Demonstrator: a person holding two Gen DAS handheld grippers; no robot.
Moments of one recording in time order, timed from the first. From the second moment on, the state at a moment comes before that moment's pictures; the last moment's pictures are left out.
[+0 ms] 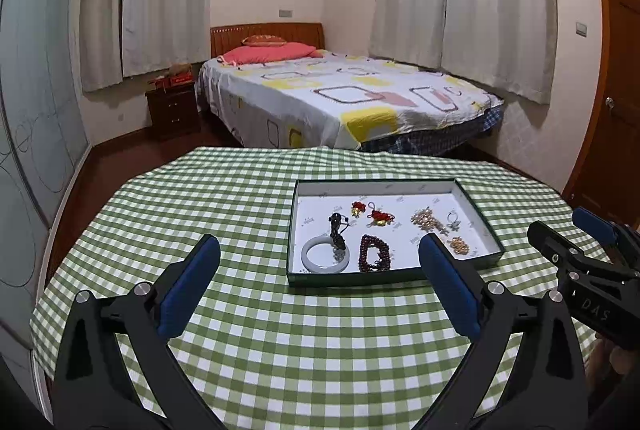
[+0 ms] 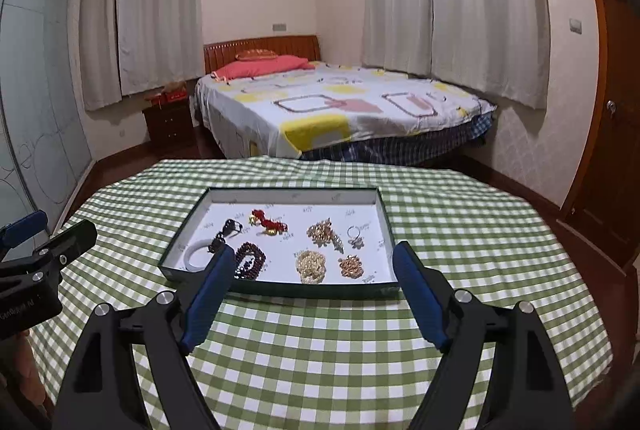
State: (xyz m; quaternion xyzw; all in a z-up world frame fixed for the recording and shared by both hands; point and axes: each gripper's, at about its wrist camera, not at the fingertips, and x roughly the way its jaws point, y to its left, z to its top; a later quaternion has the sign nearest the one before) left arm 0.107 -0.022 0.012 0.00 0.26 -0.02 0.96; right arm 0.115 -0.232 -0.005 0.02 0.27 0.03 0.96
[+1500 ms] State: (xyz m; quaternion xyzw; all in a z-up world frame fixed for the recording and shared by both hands) left arm 0.060 -0.013 0.046 -0.01 0.23 -0.01 0.97; right arm 0.078 -0.232 0.024 0.01 0.23 0.03 0.97
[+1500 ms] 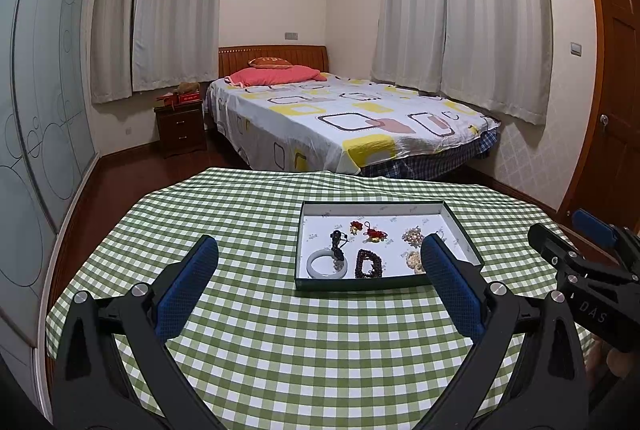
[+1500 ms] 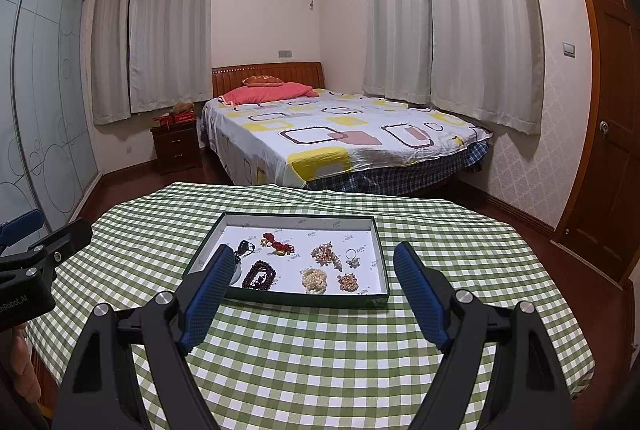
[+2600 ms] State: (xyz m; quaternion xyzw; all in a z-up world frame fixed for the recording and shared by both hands) left arm 0.059 -0.011 0.050 -0.01 0.22 0.00 0.97; right arm 0.078 -0.231 0.024 0.01 0.23 0.03 0.97
